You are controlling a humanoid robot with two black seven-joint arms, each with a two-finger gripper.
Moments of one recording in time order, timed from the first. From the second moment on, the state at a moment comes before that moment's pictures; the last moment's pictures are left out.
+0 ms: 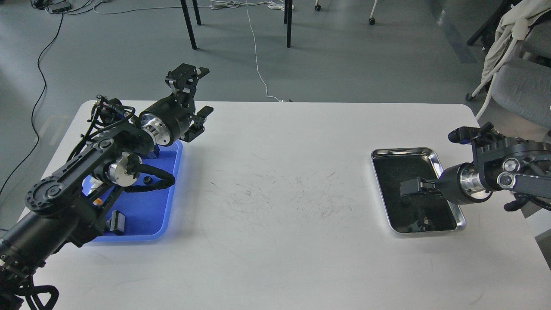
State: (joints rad) left arm -0.58 0.33 -0.97 -1.24 0.66 0.00 0.14; right arm 1.33 -0.73 -0.53 1.27 -0.81 0.33 -0.13
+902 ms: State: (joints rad) left arm -0.55 0.35 -0.97 -1.23 0.70 0.00 0.14; right arm 1.28 -0.62 -0.53 1.19 -0.81 0.33 -0.12
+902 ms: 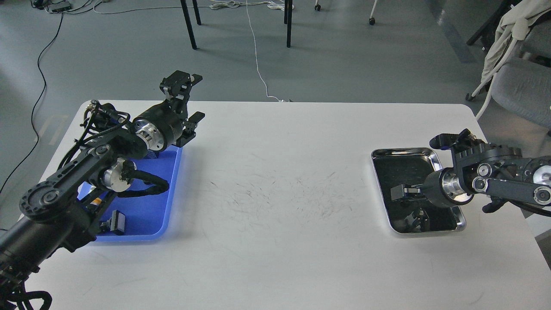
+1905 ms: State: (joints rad) left arm -0.55 0.36 -0.97 -1.23 0.70 0.00 0.14; right arm 1.40 -0.64 -0.56 1.24 -0.79 0.34 -0.12
